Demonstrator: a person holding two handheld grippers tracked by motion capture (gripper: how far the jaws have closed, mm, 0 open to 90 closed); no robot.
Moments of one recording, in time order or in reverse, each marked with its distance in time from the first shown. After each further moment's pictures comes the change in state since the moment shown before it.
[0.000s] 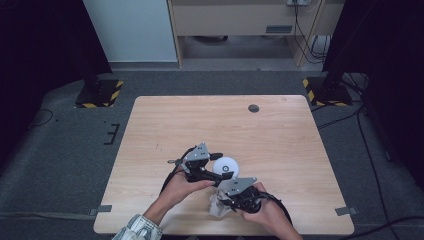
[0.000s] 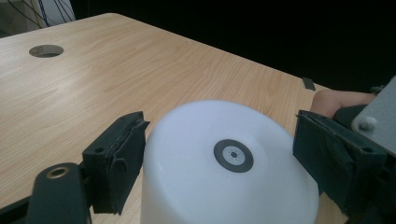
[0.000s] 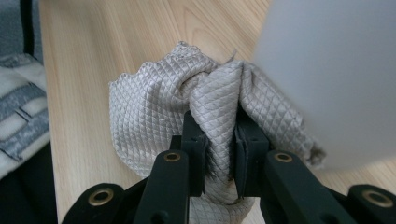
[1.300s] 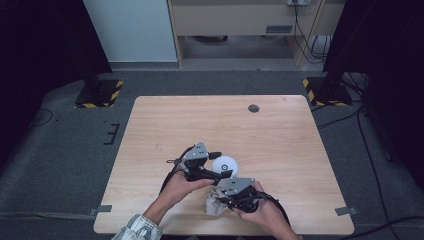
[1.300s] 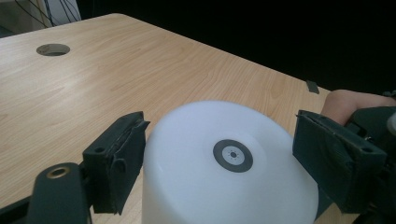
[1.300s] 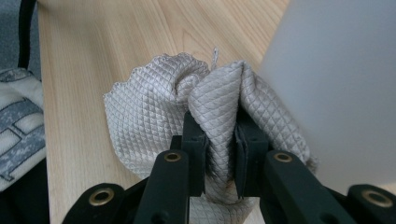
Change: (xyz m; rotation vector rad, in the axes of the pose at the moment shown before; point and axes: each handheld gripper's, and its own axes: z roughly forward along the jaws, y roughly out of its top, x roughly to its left) left arm 0.003 -0.001 -0.001 -0.008 0.011 -0.014; right arm 0.005 0.010 0.002 -0.046 -0.027 -0.033
